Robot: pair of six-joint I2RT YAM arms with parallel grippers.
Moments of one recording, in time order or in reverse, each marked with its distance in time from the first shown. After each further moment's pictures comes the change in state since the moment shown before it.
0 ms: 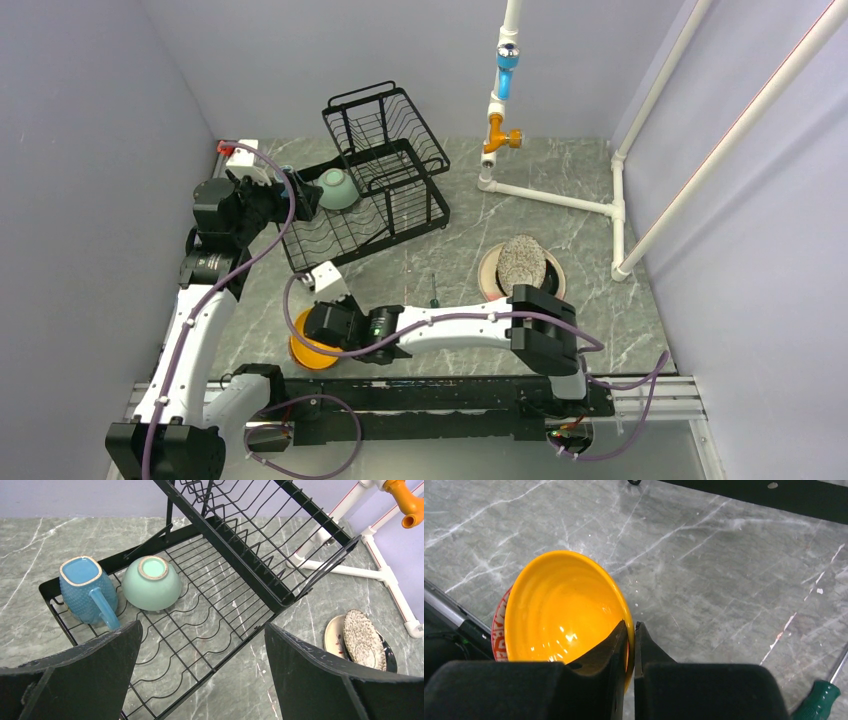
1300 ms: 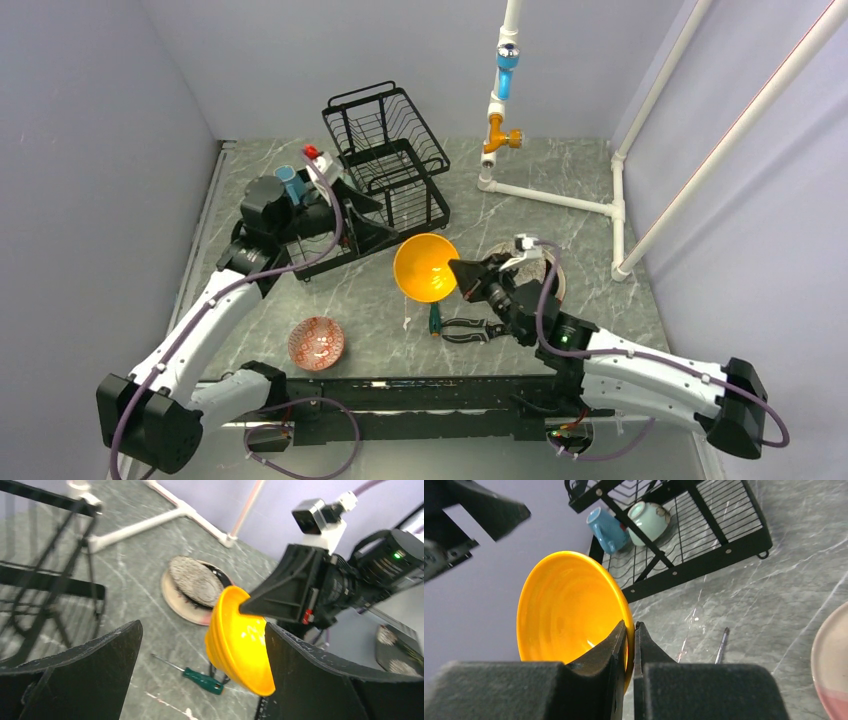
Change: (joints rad) left arm -0.286 0.103 -0.017 0.254 0.518 -0.077; right arm -0.360 -1.167 -1.013 0.571 -0.077 0.145
